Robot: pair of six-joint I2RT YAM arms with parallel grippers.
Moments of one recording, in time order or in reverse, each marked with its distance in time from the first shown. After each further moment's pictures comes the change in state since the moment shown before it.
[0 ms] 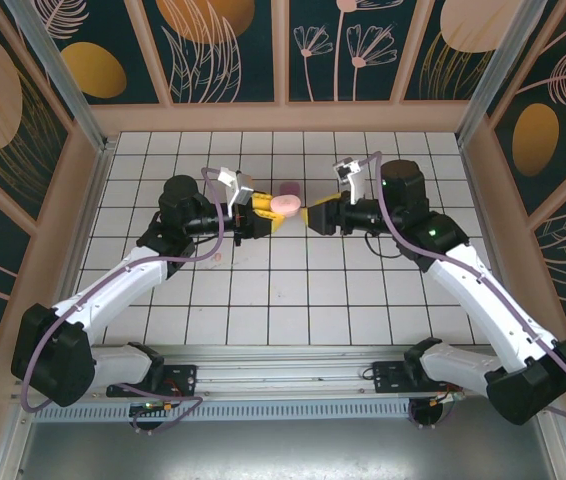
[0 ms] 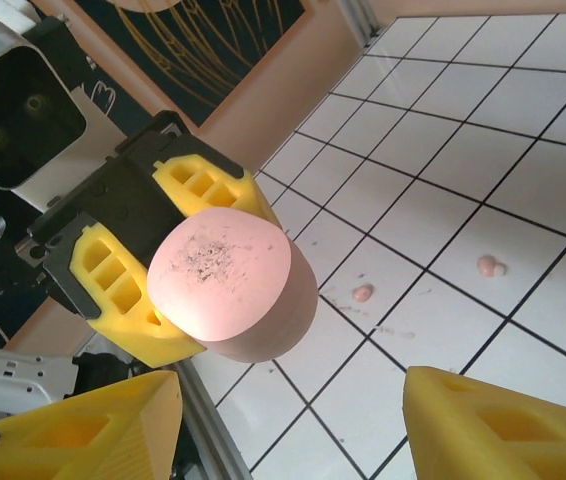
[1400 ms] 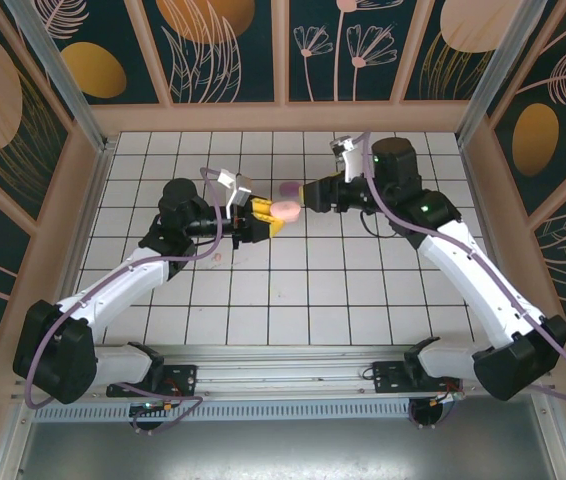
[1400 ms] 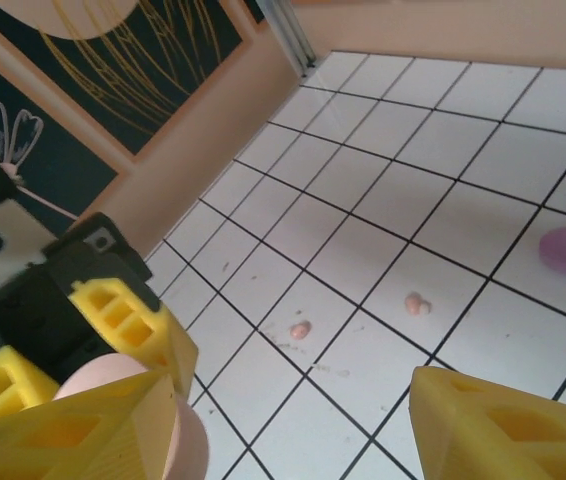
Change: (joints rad) left arm 0.010 0.015 -0.041 0.088 0.084 -0.124; right arm -0.023 0.125 0.163 -0.053 0.100 -0.068
